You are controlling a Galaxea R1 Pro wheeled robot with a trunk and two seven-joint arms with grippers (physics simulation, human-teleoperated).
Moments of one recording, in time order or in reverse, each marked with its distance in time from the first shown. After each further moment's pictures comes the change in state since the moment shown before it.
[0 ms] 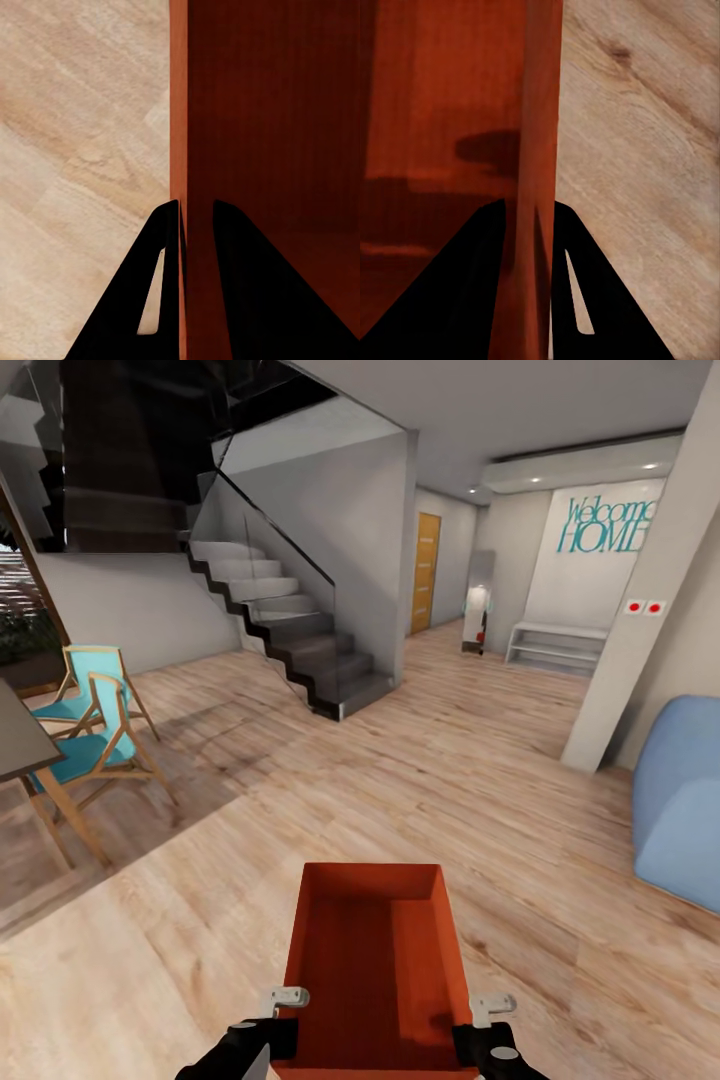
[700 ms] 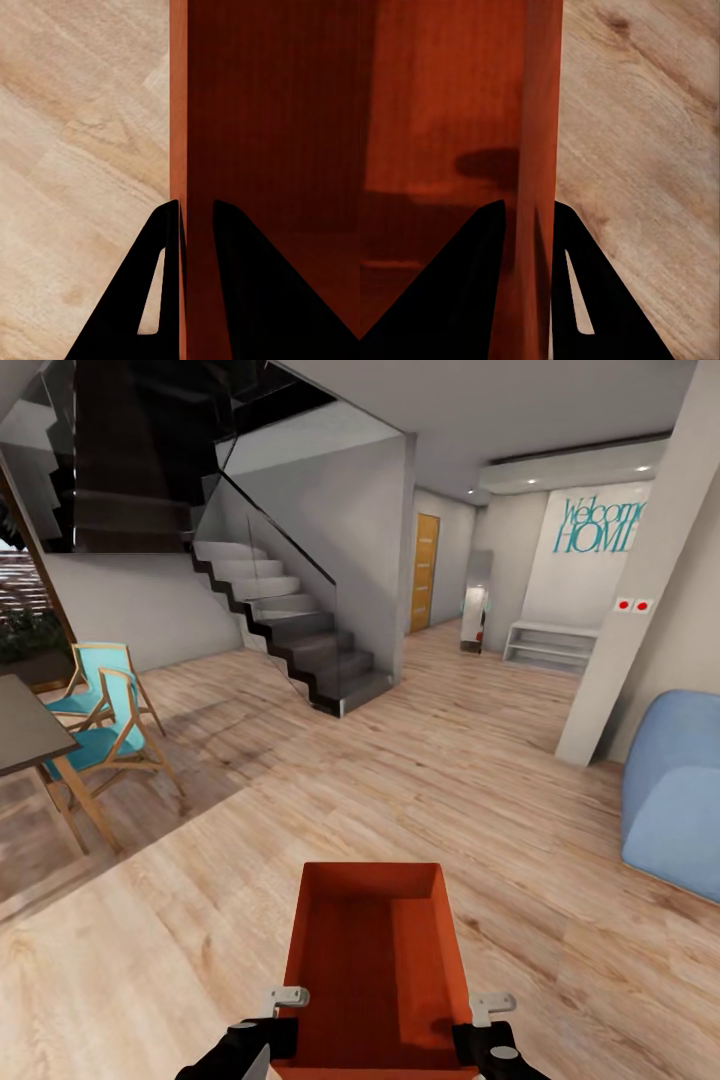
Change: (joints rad) left arm 0.000 0.000 -0.002 0.001 0.004 -0.007 0.000; right arm 0.000 -0.001 0.002 -0.003 -0.001 -0.002 -0.002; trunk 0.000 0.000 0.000
